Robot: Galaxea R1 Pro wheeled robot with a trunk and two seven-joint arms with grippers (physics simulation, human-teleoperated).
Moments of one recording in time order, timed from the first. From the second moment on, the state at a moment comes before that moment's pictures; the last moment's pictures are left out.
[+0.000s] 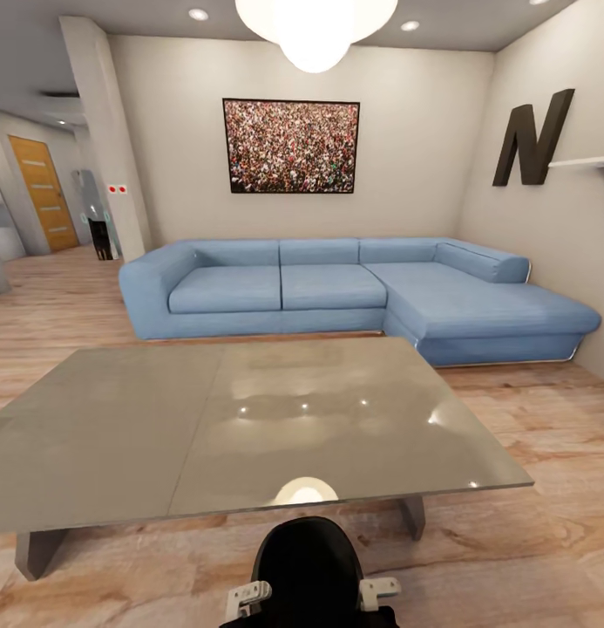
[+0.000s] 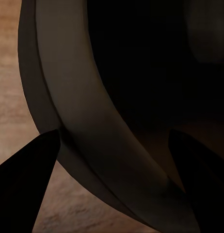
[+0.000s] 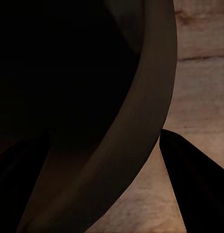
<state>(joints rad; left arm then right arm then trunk) -0.35 -0.15 -0.01 -0.32 0.24 0.10 -0.22 -0.33 0.17 0.08 -0.41 0.00 0.08 -0.06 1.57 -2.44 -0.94</state>
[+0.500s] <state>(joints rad) -0.35 -0.15 -0.01 -0.32 0.24 0.10 -0.22 -0.33 0.17 0.08 -0.41 0.00 0.09 -0.06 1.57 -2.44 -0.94</state>
